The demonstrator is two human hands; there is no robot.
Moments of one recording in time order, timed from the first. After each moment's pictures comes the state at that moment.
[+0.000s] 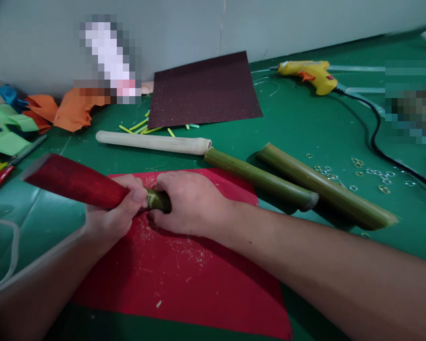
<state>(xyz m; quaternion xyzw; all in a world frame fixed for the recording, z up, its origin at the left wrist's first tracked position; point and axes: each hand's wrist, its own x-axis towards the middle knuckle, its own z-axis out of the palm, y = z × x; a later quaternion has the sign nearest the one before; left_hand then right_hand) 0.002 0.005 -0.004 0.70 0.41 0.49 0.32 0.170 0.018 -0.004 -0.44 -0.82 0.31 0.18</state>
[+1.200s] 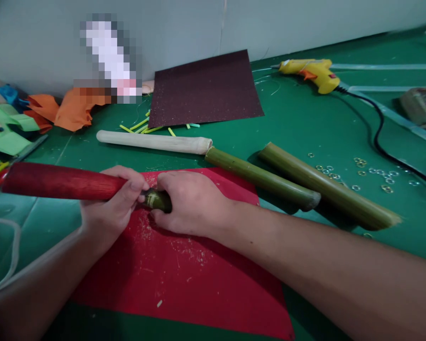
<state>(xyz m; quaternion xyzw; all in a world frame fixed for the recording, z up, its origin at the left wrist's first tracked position) 0.003 0.004 -0.007 0.63 0.48 0.52 0.33 0.170 0.018 -0.004 -0.44 -0.82 0.30 0.18</state>
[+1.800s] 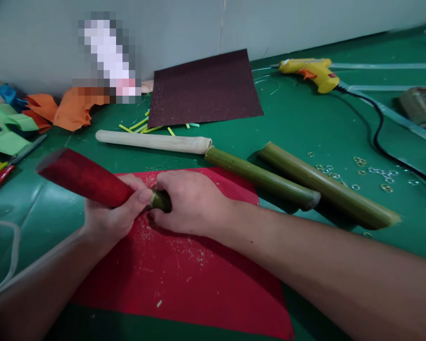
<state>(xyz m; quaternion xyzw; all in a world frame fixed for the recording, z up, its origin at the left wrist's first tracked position) 0.007 0.002 -0.003 0.70 0.42 0.49 0.30 0.170 0.018 -0.005 -0.43 -0.82 0.31 0.20</state>
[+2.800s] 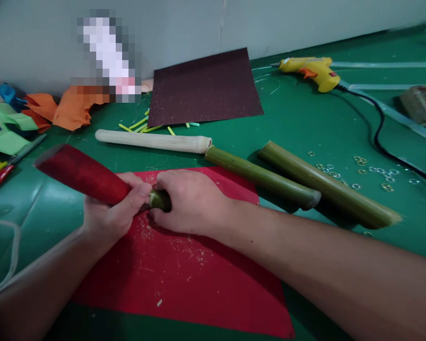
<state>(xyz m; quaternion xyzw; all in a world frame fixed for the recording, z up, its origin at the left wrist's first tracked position) 0.007 0.002 -0.001 0.67 0.46 0.50 0.30 0.170 0.017 -0.006 -0.43 -0.82 0.30 0.21</state>
